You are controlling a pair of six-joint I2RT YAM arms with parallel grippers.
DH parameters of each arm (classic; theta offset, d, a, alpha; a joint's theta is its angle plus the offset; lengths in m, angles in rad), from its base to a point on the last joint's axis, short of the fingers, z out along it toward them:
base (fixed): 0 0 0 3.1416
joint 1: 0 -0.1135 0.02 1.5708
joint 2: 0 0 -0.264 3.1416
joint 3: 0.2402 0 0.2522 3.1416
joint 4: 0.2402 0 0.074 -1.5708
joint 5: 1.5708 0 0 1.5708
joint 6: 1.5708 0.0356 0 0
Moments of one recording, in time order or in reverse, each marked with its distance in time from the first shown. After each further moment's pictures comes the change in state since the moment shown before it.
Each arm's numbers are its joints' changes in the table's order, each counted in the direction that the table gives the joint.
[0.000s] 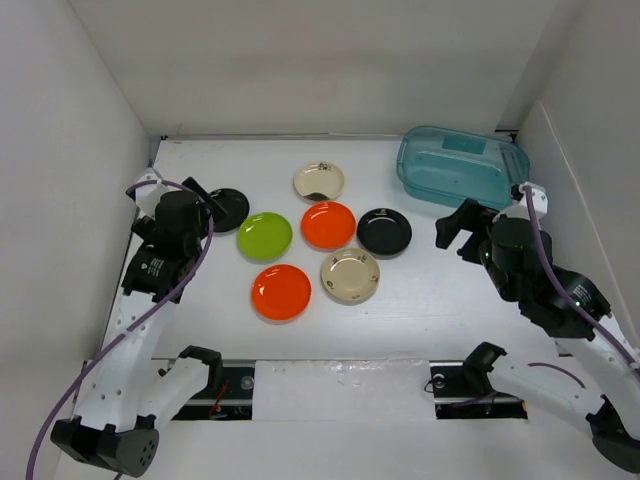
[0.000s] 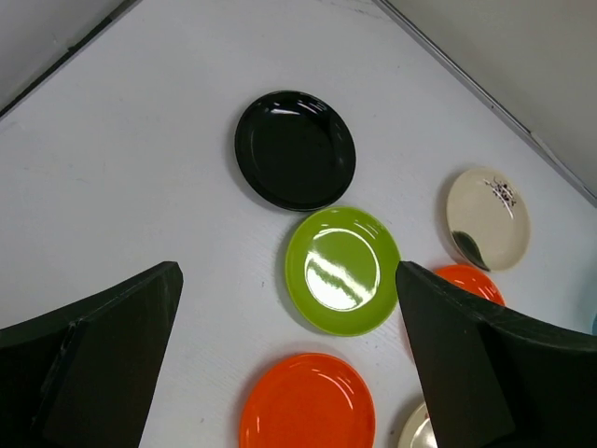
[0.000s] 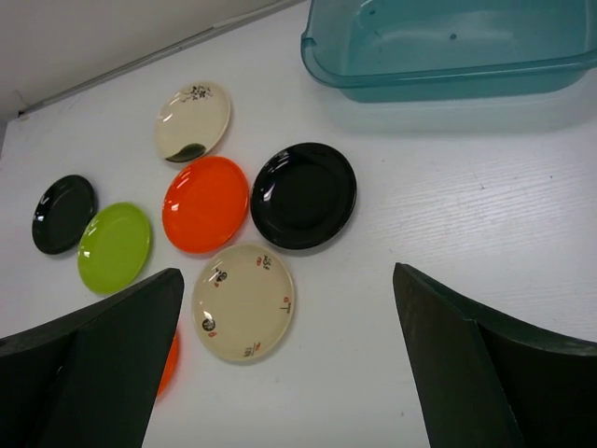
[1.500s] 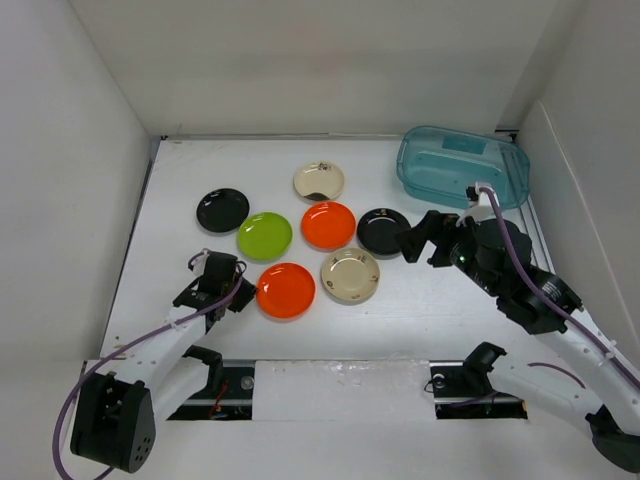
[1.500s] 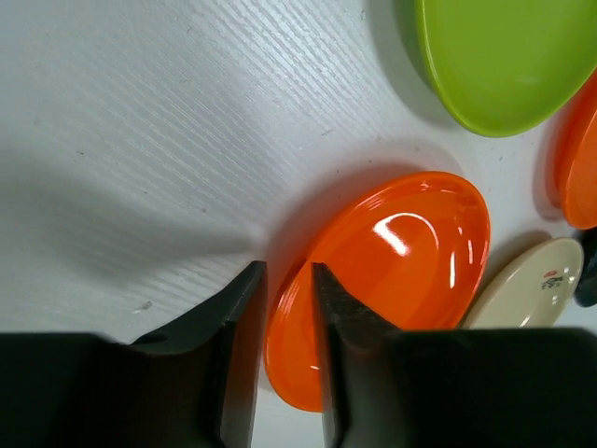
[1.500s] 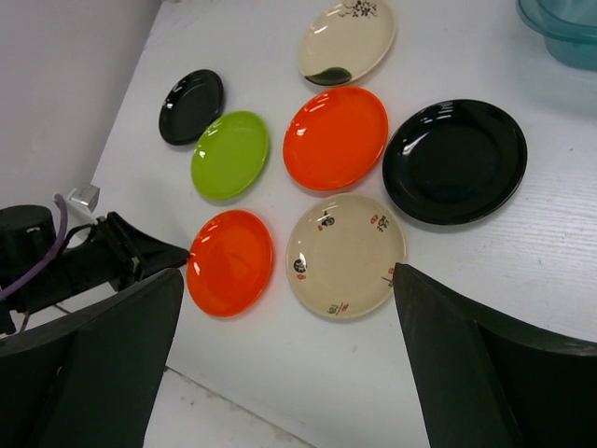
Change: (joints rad) left arm 0.044 0.026 -0.708 -0.318 0.478 -0.417; right arm 0.000 -0.013 -0.162 -0.270 -0.407 -0.074
